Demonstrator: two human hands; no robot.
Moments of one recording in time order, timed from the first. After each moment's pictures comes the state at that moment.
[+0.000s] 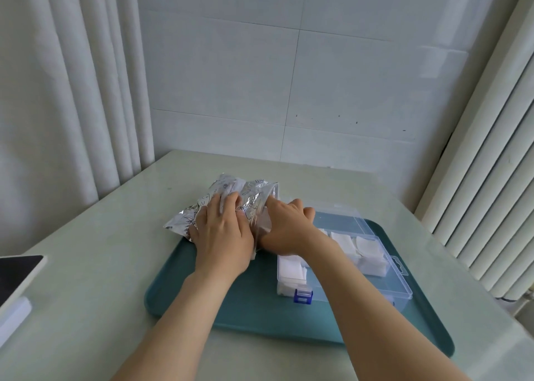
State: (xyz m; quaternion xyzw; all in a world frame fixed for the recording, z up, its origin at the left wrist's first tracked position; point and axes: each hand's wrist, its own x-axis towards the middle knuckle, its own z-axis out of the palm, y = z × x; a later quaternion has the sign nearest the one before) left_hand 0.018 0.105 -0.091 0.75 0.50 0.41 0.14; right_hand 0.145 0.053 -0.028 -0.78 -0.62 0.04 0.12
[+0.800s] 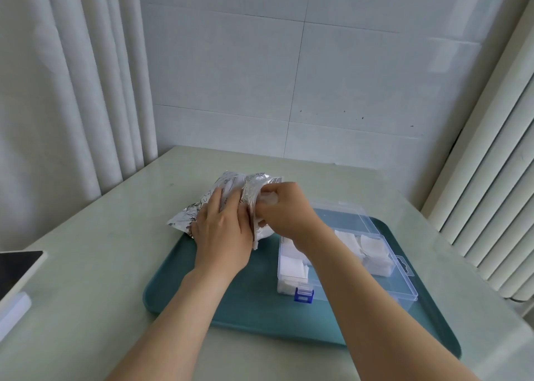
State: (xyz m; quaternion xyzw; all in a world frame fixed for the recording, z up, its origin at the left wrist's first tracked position) left_hand 0.017 0.115 -0.095 0.77 0.47 0.42 0.12; right_hand 0.139 0.058 -0.015 -0.68 -0.52 0.25 0.44
